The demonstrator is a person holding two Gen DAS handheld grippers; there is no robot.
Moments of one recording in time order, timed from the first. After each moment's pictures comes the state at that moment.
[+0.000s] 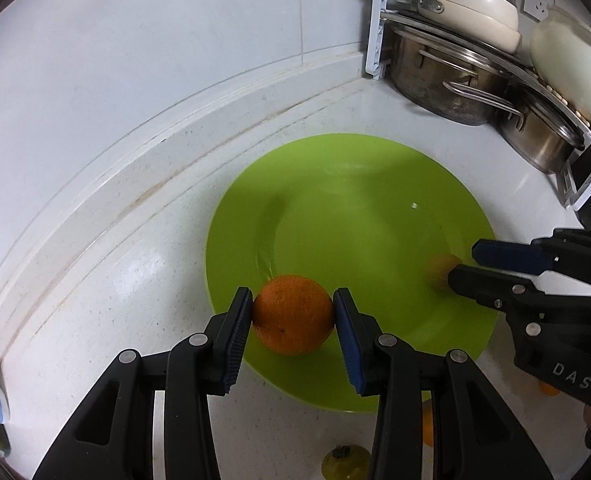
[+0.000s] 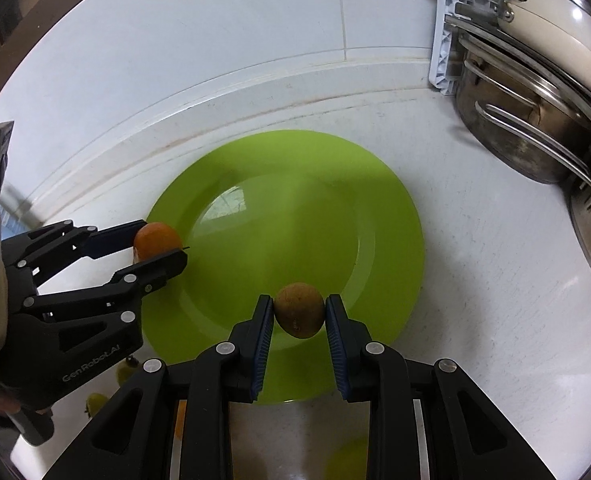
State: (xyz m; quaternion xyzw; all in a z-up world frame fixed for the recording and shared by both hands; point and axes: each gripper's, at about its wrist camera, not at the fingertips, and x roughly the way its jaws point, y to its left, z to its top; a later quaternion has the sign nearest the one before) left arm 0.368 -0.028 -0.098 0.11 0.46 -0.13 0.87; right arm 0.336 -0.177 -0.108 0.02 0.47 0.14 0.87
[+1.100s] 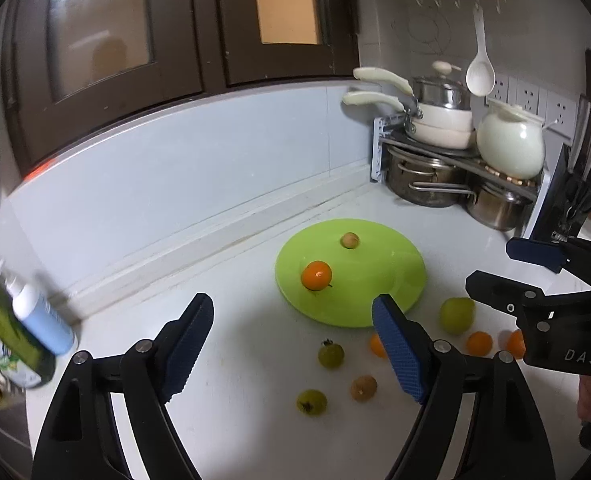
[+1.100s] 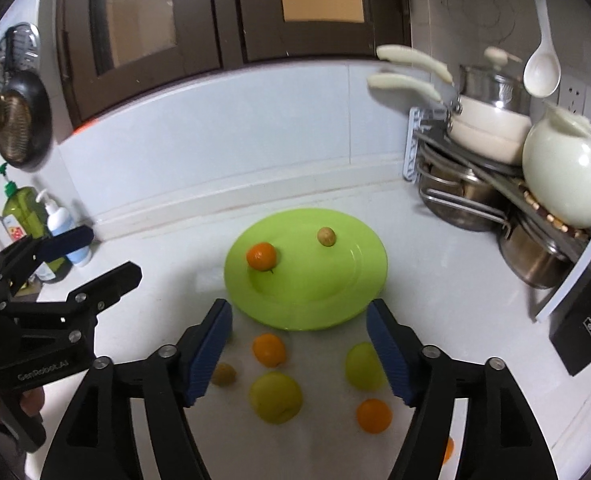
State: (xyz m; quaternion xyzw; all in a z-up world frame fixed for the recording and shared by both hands) left arm 0.173 0.004 0.006 0.07 0.29 -0.06 0.95; right arm 0.177 -0.185 -0.026 0.00 0.31 0.13 0.94
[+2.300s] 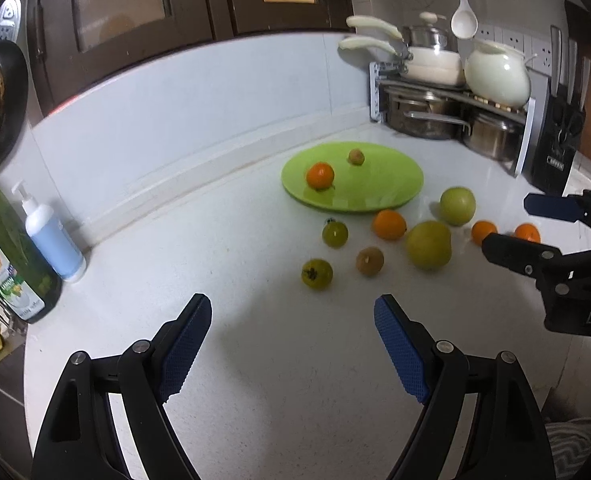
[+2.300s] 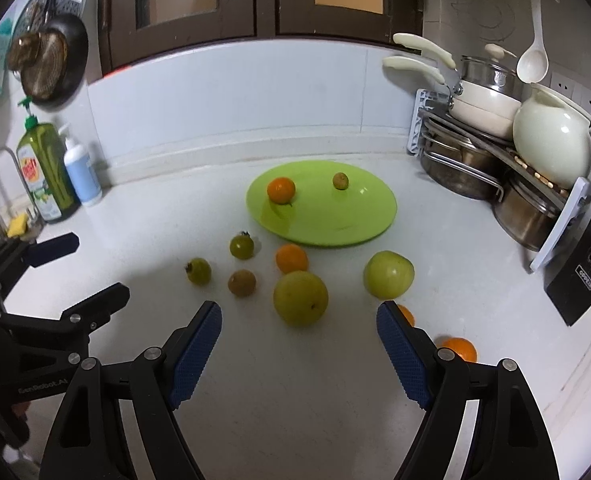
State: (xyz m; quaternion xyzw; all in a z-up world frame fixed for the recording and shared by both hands) left arm 0.096 0.014 -0.077 0.09 0.34 -0.04 0.94; right arm 0.101 -0.160 -0.083 -0.05 0.32 0.12 0.94
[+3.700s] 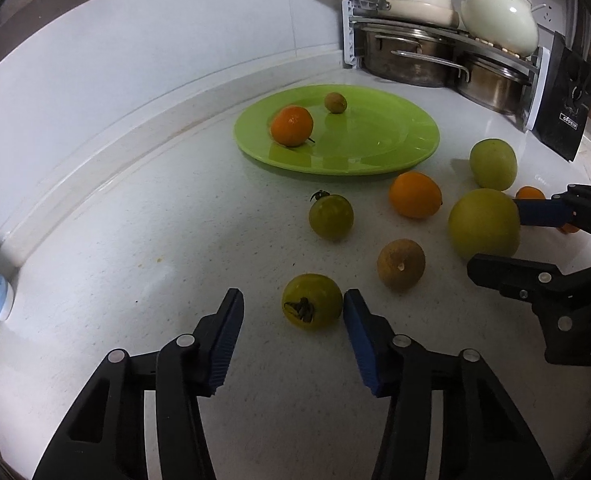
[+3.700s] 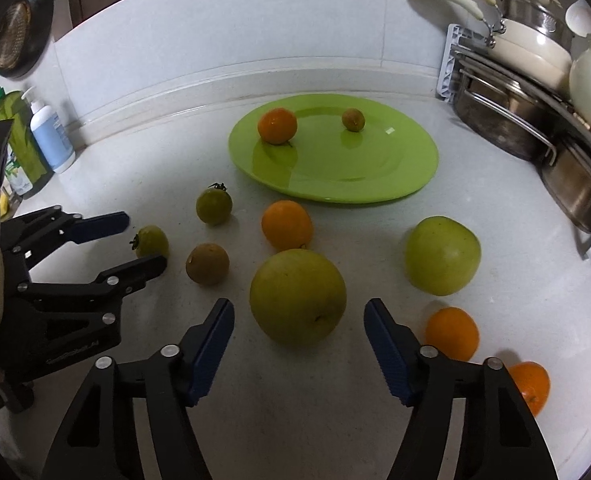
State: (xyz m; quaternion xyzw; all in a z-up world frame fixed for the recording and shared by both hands) left arm 0.196 0.010 -0.143 0.12 0.41 -0.11 0.90; right arm 0.183 -0.148 -0.143 -0.04 0.41 0.15 0.90
